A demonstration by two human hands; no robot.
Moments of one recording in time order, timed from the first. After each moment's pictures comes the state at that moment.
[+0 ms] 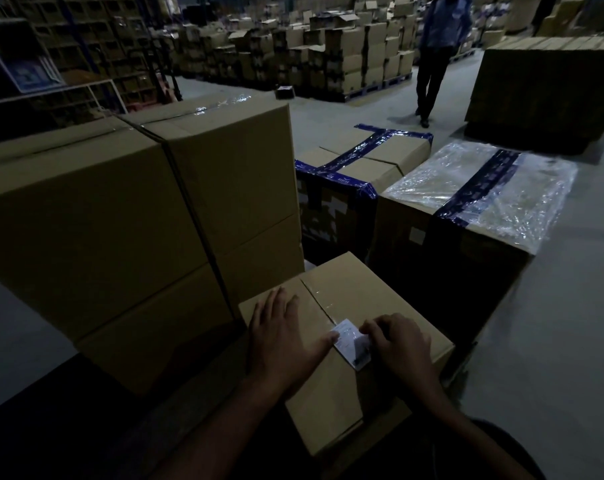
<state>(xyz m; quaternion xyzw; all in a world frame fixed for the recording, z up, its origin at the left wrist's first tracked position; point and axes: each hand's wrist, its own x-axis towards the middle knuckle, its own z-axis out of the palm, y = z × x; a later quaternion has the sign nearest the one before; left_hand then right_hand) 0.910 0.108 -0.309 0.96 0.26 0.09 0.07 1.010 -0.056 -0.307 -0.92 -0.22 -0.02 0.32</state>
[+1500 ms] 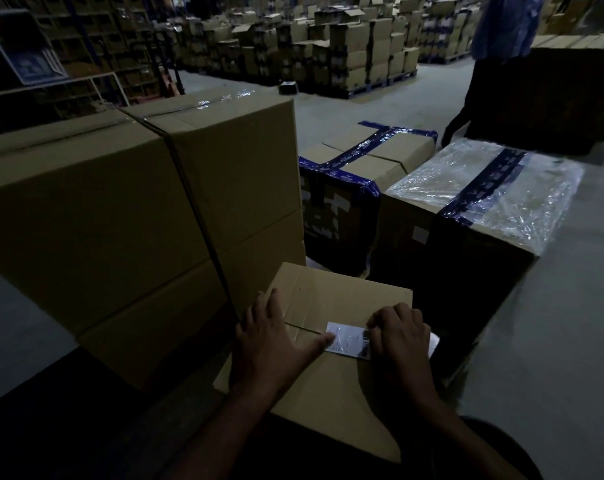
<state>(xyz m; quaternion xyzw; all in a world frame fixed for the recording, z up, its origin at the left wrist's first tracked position) 0.896 0.111 -0.311 0.91 0.37 0.10 0.13 1.007 -0.060 -0.322 -0.89 -0.32 -0.18 0.27</state>
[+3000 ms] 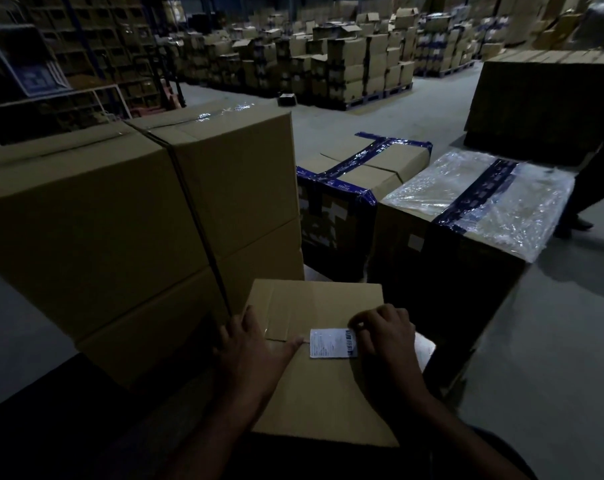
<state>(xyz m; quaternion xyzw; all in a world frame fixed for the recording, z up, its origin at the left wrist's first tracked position) 0.882 0.118 -0.306 0.88 0.46 0.09 0.12 1.019 -0.051 -0.326 -0.89 -0.33 -0.10 0.31</state>
